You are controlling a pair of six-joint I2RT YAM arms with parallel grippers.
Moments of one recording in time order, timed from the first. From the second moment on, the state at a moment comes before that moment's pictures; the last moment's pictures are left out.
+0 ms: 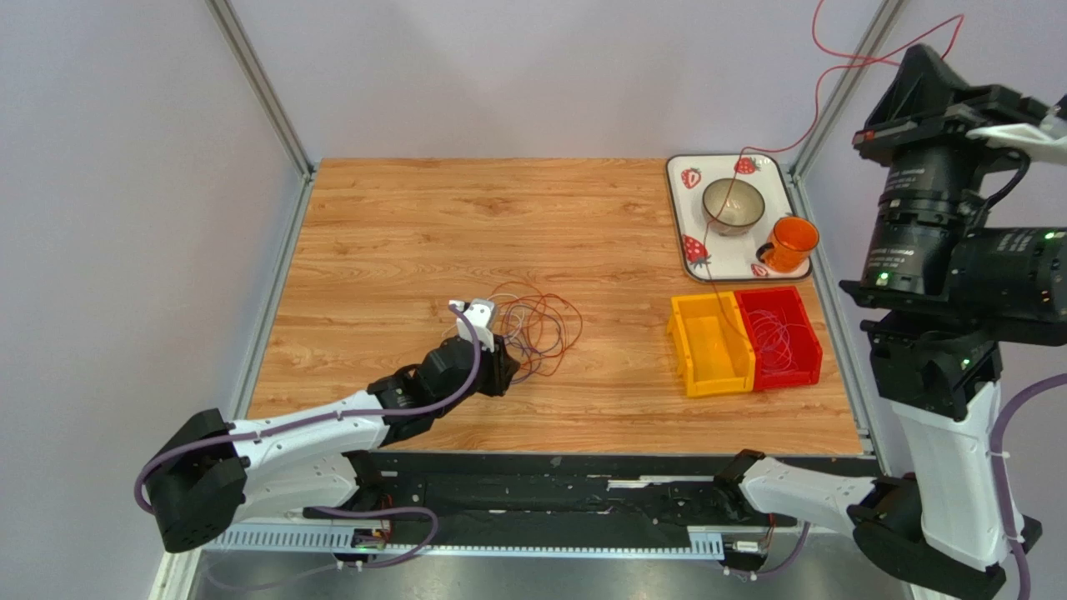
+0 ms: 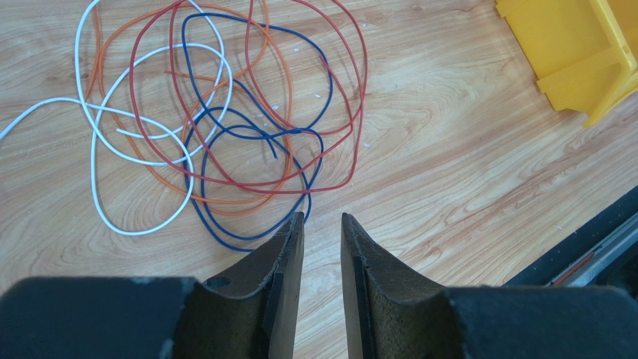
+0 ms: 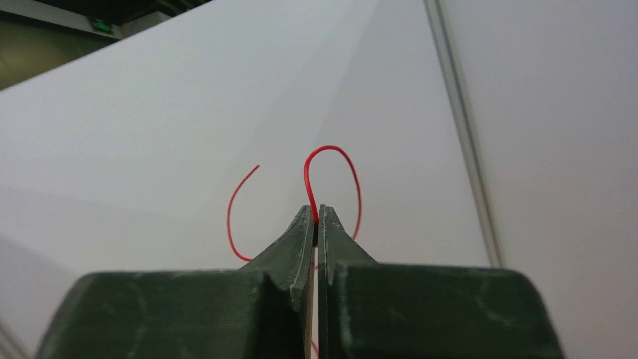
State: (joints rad) left arm -0.95 1.04 0.42 0.14 -0.27 -0.53; right arm 0.68 1.11 1.97 -0.07 0.79 -0.17
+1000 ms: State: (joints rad) left arm -0.95 1.04 0.41 0.15 -0.27 -0.53; right arm 0.34 1.01 1.43 -0.17 0.96 0.01
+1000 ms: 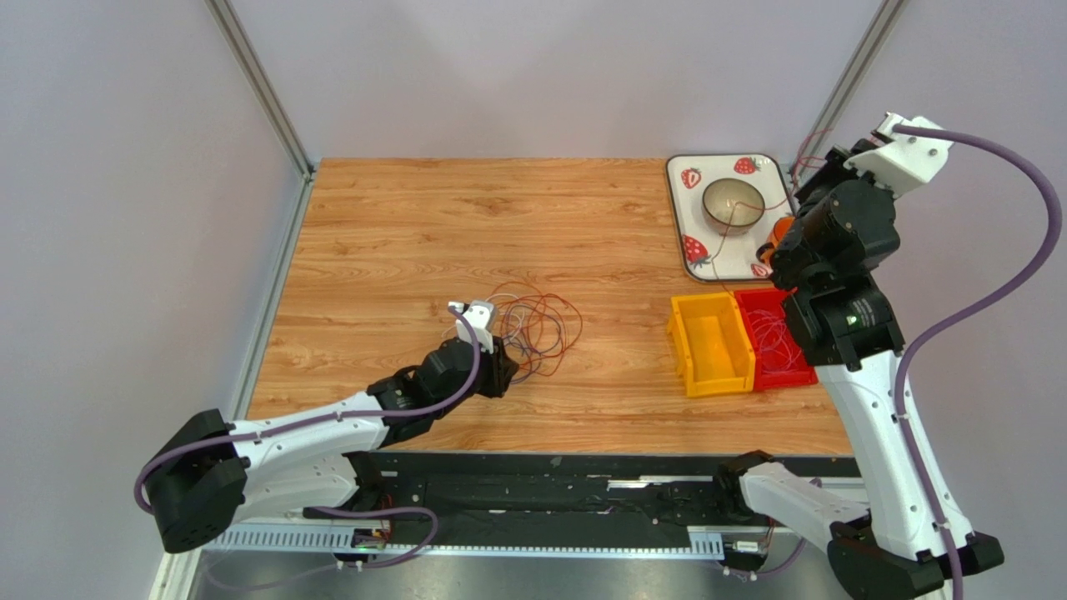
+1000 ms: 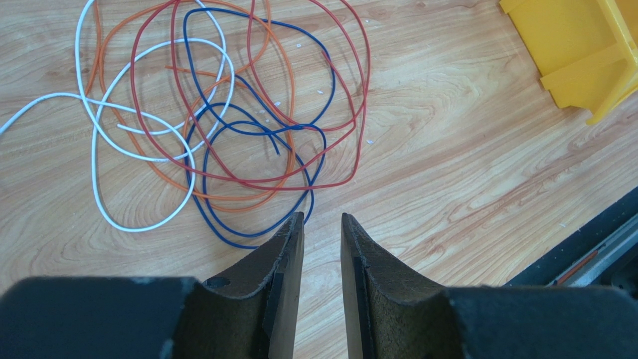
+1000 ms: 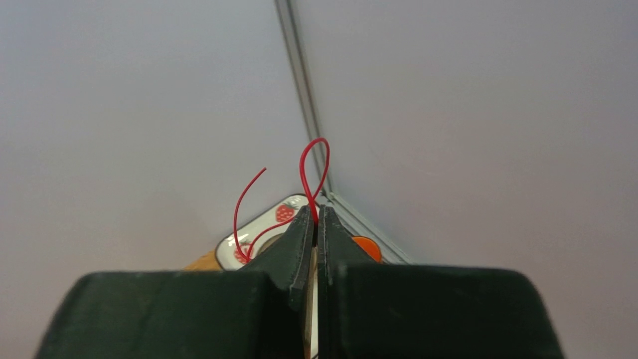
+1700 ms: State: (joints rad) left arm -0.95 1.04 0.41 0.15 -0.27 -0.53; right arm 0.25 0.80 1.24 -0.60 1.09 0.36
